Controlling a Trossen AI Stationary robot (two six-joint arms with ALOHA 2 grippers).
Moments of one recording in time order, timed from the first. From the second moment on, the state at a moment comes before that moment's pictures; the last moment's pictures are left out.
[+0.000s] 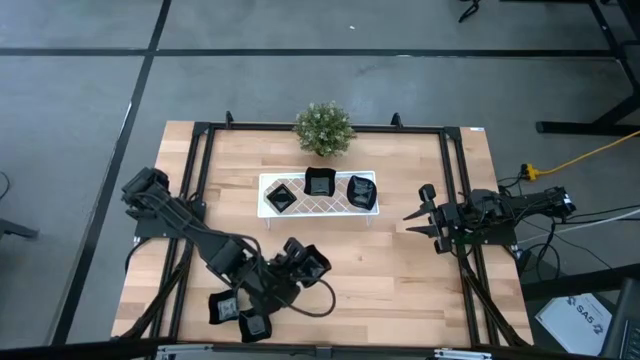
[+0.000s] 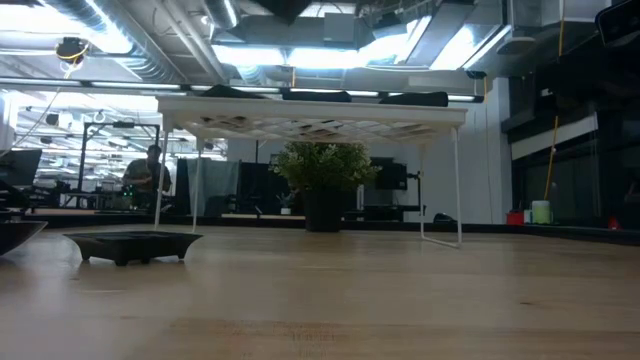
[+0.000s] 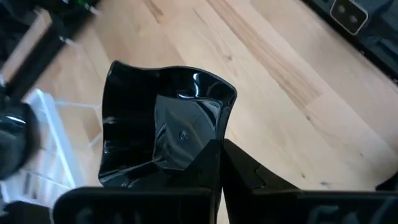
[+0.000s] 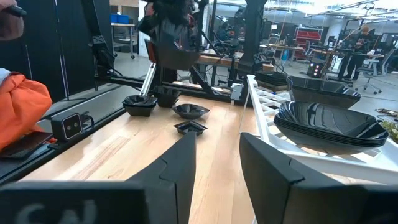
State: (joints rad) left arm -0.60 1.71 1.58 -0.88 -0.42 0.19; right arm 0.19 0.00 0.01 0.02 -0.02 -0.11
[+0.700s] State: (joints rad) left arm -0.45 1.61 1.60 -0.86 -0.53 0.37; right arm 0.19 0.00 0.01 0.02 -0.02 -0.11
